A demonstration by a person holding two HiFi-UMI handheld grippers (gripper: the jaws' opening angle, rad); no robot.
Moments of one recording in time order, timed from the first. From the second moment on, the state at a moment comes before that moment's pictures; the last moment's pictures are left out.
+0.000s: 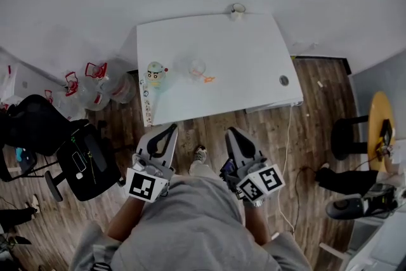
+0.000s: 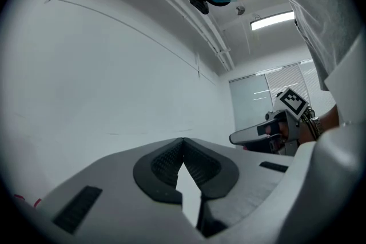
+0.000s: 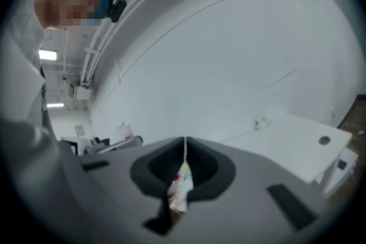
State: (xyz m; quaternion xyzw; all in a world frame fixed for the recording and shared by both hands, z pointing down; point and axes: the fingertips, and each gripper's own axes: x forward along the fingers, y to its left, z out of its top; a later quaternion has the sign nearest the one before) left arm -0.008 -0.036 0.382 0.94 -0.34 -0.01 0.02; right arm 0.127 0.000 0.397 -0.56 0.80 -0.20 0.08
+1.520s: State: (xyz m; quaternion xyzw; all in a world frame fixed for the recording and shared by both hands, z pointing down) left arm 0.047 -0.118 0.414 0.91 -0.40 0.01 0.05; right arm 0.158 -0.110 0.465 -0.46 0.86 -0.18 -0.12
